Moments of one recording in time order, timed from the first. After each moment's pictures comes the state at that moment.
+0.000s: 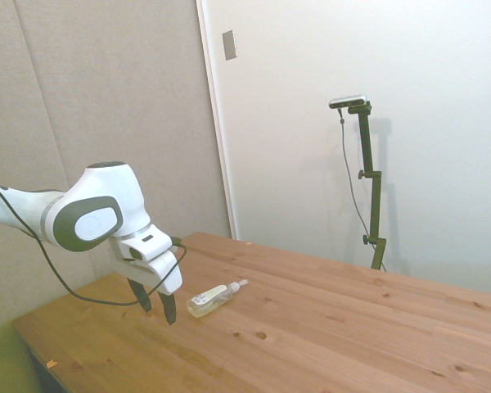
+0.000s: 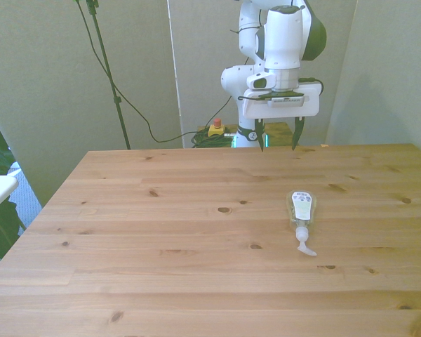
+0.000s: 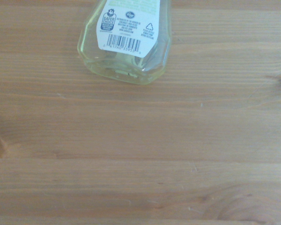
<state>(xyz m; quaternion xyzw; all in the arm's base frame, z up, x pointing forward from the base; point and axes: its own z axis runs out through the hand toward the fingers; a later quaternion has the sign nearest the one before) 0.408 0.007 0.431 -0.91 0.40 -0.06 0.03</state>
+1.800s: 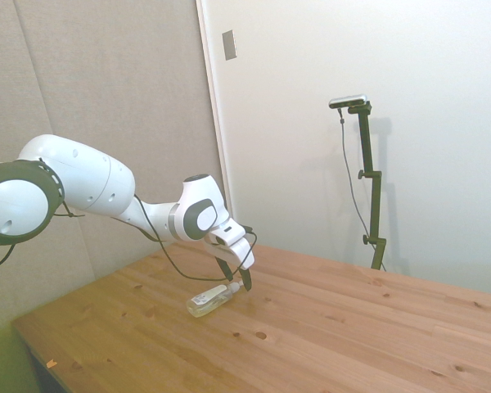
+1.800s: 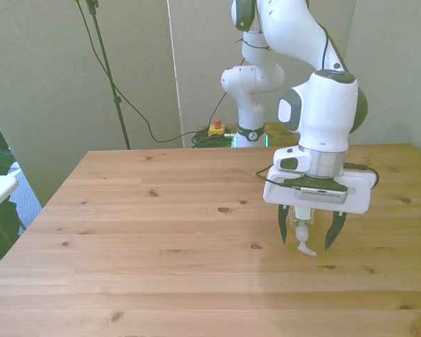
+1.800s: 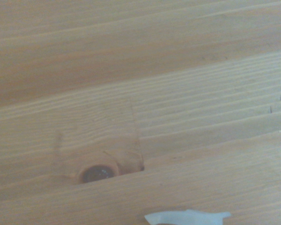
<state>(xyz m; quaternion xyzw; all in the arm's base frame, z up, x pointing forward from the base) 0.671 0.024 0.357 -0.86 0.50 -0.13 0.02</state>
